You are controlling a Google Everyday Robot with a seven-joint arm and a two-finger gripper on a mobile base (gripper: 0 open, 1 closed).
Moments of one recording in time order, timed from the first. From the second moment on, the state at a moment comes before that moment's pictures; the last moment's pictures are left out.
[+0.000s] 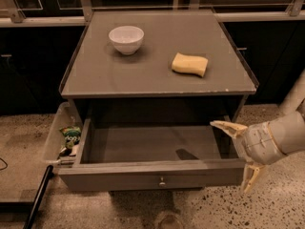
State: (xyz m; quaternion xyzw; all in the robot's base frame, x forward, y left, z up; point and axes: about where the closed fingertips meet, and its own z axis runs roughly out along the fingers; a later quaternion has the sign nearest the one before) arm 0.425 -0.209 0.728 -0.78 0.54 0.11 0.31
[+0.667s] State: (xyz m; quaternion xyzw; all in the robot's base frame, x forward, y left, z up) arm 0.458 -0.225 0.790 -0.78 0.52 0.06 0.33
